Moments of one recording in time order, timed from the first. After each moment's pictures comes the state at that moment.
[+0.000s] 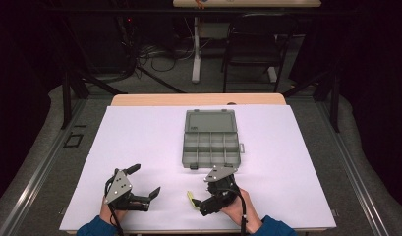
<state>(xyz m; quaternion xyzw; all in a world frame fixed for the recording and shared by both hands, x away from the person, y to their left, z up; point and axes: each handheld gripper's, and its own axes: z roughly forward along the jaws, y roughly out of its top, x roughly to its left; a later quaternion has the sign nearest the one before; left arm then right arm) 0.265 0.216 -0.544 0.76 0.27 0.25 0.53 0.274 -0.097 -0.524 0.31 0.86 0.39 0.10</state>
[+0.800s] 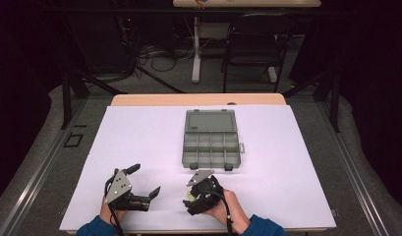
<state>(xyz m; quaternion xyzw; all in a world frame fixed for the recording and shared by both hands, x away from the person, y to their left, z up) 0.264 0.216 -0.544 0.76 0.27 0.25 0.53 0.274 -0.056 -0.532 0.29 0.89 0.32 0.11</state>
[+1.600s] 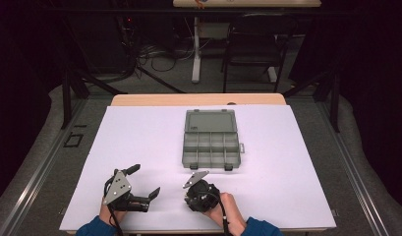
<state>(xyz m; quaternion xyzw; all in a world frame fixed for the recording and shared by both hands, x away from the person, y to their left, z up) 0.263 0.217 -0.543 0.76 0.27 0.25 0.53 0.275 -0.047 -0.544 0.30 0.90 0.30 0.08</state>
